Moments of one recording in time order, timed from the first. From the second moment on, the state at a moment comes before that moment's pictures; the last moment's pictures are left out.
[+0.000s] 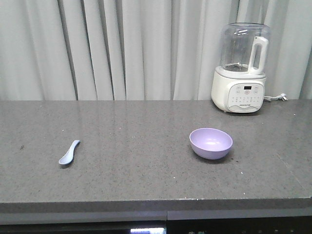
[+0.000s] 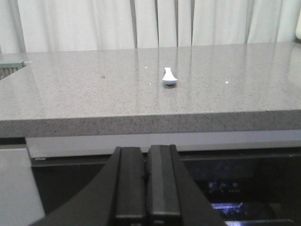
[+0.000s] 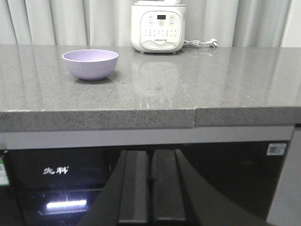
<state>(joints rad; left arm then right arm) 0.01 -0.01 0.03 0.01 0.14 0.01 -0.06 -0.01 0.03 -0.14 0.15 0.13</state>
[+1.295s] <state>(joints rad) 0.01 -0.01 0.03 0.01 0.14 0.01 -0.06 -0.01 0.03 -0.14 0.15 0.13</state>
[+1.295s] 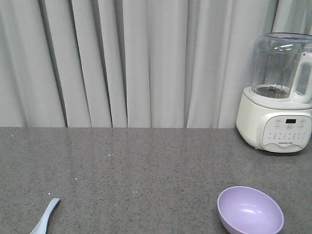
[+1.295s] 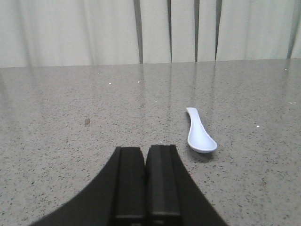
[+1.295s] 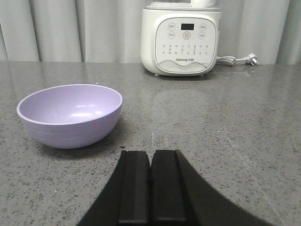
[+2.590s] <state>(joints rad) 0.01 0.17 -0.44 0.02 -0.02 0.12 -0.06 0.27 -0.53 -0.17 0.27 0.14</state>
